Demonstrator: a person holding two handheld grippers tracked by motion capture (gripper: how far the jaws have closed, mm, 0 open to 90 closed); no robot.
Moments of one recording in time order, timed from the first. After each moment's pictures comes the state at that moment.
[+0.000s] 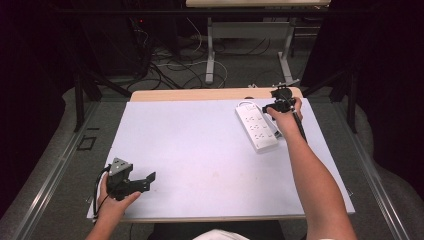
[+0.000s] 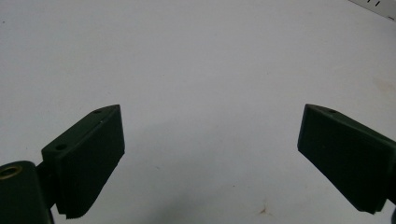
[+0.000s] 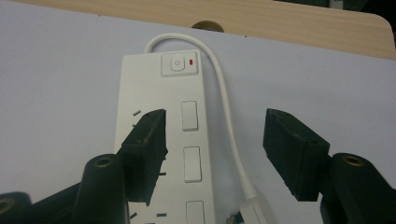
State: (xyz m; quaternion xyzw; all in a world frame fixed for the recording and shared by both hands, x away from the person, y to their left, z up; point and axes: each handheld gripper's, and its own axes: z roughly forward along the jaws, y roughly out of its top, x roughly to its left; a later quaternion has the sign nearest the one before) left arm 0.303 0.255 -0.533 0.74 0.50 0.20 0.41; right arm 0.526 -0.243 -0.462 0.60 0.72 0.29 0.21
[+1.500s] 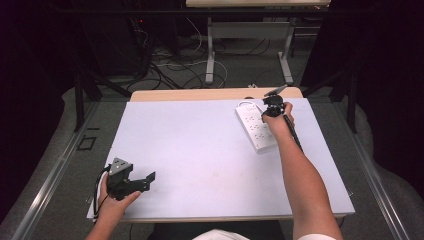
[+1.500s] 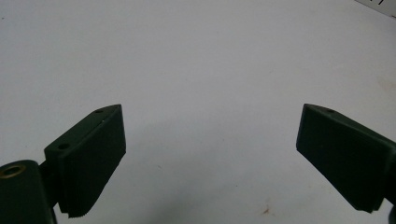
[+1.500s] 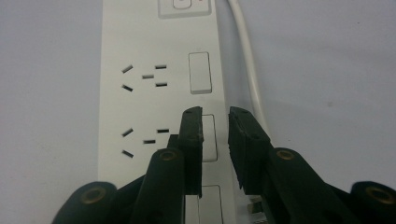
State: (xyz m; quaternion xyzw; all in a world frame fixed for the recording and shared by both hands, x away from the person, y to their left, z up) left arm 0.304 0.256 -0.535 0.74 0.51 0.20 0.40; right arm 0.539 -0.228 -0.496 0.61 0.75 0.21 0.15
